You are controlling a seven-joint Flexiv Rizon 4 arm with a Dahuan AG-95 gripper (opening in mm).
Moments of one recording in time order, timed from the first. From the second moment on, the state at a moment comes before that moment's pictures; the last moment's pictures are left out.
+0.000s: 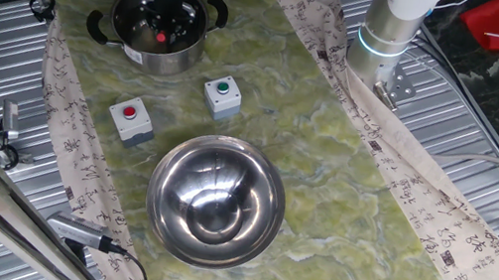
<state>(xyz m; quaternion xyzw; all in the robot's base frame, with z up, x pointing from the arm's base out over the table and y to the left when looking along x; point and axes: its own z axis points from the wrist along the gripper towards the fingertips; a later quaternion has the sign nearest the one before) 0.503 -0.156 0.138 -0.52 0.85 -0.05 0.05</state>
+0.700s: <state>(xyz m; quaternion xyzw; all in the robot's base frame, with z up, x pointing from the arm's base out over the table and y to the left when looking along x) 0.521 -0.122 0.143 -0.52 0.85 -0.03 0.03</state>
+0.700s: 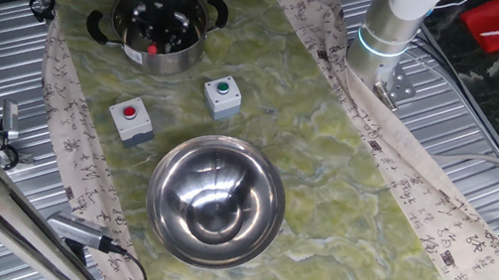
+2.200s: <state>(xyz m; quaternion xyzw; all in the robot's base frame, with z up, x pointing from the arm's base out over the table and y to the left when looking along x) 0.526 -0.106 0.211 -0.52 0.85 -0.01 0.00</state>
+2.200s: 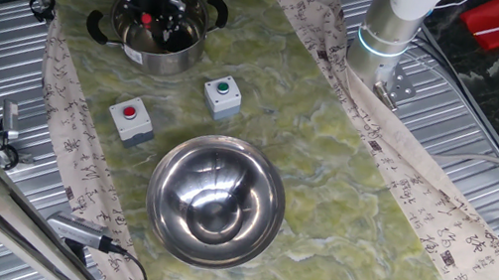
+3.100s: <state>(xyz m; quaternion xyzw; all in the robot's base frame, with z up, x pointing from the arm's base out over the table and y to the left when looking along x) 0.526 -0.106 0.208 -0.55 0.83 -0.03 0.03</state>
